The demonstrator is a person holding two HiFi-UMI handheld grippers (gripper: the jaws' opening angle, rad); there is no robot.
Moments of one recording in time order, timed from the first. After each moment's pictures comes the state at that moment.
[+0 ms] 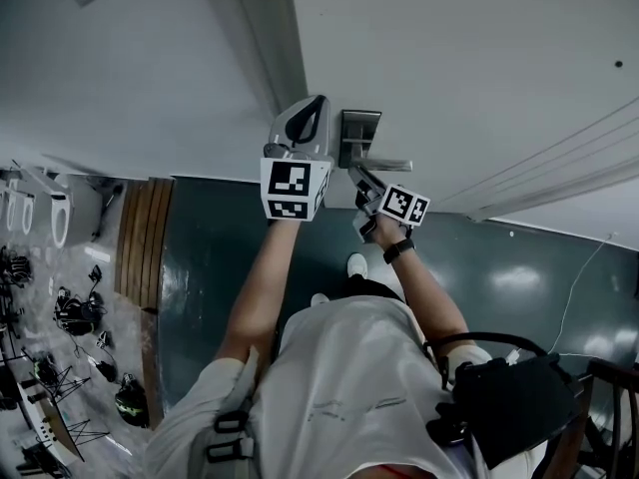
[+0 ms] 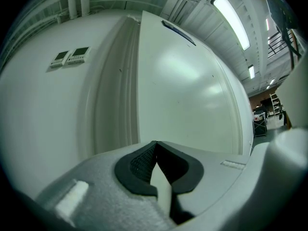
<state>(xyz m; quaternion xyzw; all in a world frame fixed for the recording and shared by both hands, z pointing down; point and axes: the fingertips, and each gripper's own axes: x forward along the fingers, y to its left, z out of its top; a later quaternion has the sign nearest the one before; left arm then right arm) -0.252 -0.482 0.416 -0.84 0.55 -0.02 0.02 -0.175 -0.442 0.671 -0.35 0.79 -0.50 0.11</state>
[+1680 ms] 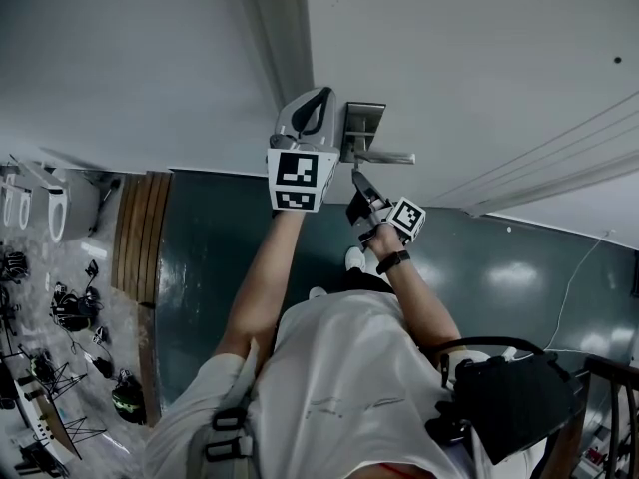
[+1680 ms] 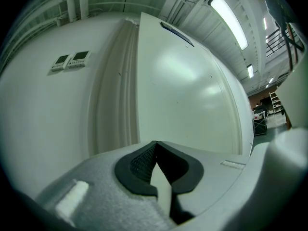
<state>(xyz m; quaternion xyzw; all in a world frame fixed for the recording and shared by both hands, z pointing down) -0.253 -0.480 0.417 -0.83 0.55 -0.03 0.04 -0.162 -0.405 0.684 -0.31 0.67 -0.61 0.28</state>
